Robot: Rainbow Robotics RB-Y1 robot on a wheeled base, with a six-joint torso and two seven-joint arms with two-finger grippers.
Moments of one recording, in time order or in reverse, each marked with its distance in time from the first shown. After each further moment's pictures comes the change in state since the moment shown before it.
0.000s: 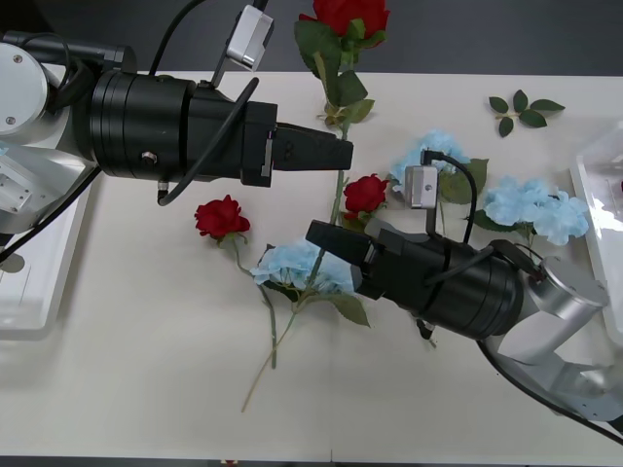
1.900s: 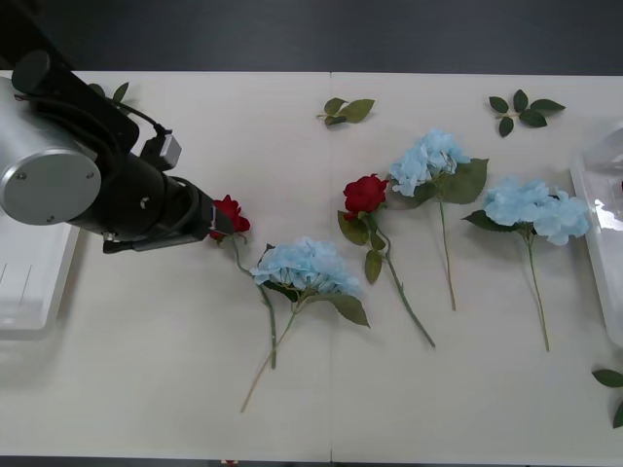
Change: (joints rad) right arm 0.010 -0.750 -0.168 0.848 0.388 0.184 -0.231; left arm 0.069 0.137 -0.072 -0.199 -1.055 0.468 1.211
